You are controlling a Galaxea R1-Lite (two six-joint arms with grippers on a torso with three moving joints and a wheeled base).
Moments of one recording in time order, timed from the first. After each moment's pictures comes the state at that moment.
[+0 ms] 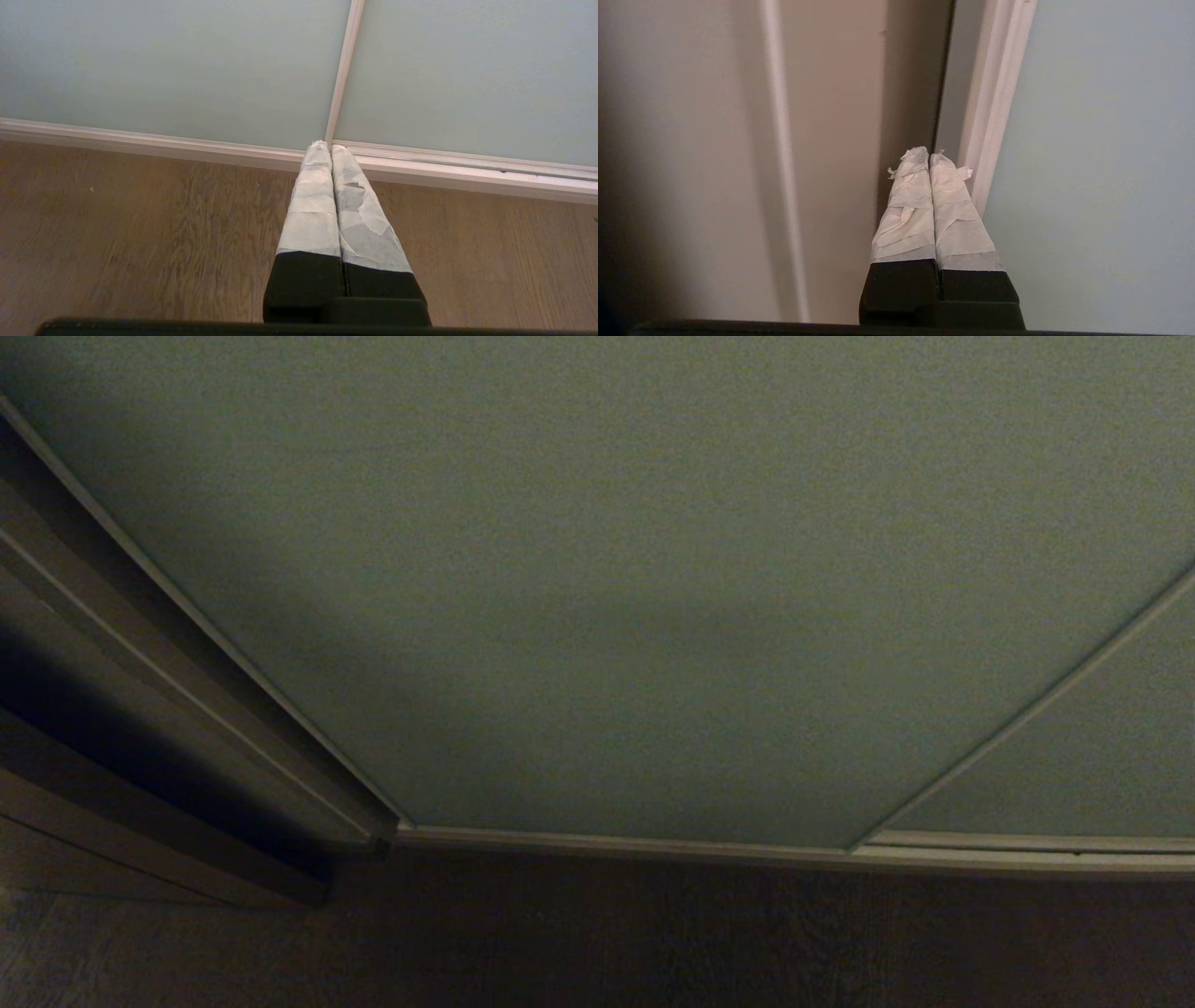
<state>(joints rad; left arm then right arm) 0.27 1.32 -1.20 -0.75 0.09 -0.15 0.00 0.00 0.00 -0.01 0.00 0.00</state>
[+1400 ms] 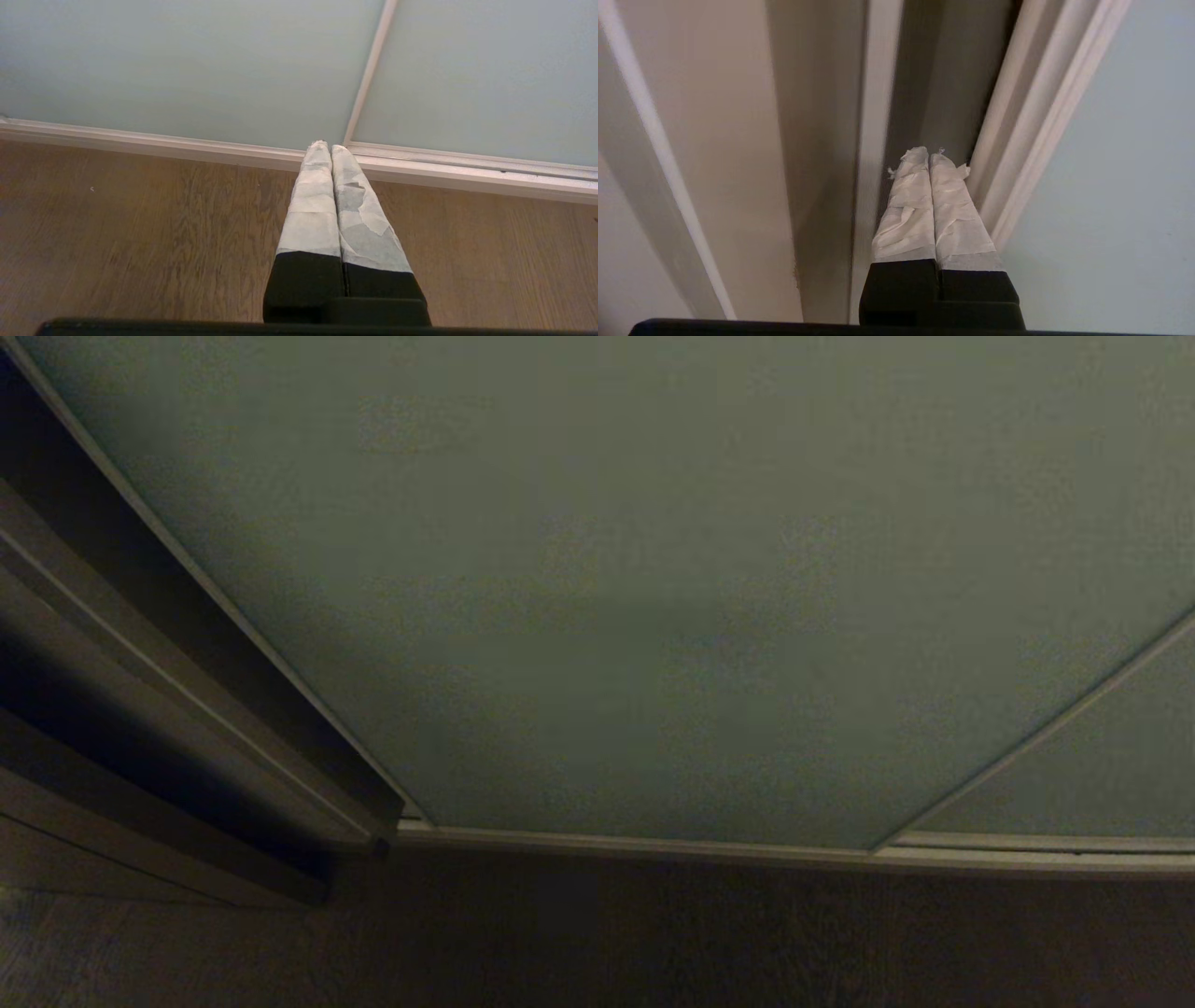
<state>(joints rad) 0.27 1.33 -1.23 -0.60 -0.12 -0.24 0.00 0.00 0.00 -0.01 0.00 0.00</state>
